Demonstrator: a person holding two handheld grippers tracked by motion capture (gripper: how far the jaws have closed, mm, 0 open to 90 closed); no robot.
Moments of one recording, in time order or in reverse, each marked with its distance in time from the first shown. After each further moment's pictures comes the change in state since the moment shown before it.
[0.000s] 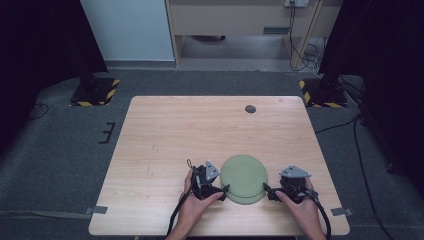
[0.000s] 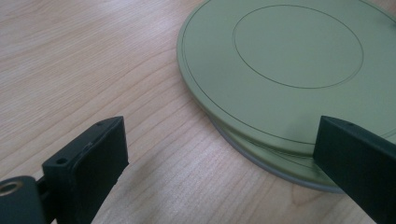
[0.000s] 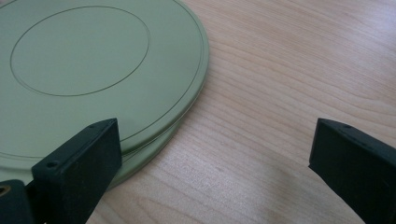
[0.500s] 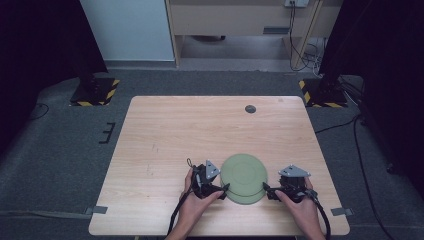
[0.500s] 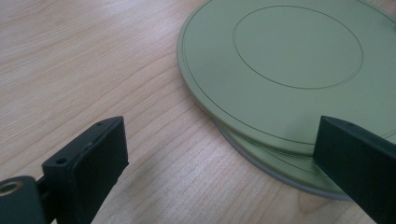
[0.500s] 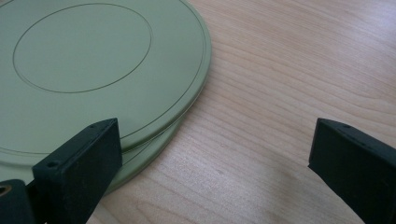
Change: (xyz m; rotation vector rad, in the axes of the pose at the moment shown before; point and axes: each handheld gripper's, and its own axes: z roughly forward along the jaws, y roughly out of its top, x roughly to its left) left arm 0.002 0.002 0.002 -0.001 0.002 -0.003; right arm 0.000 0.001 0.002 0.005 -0.003 0.007
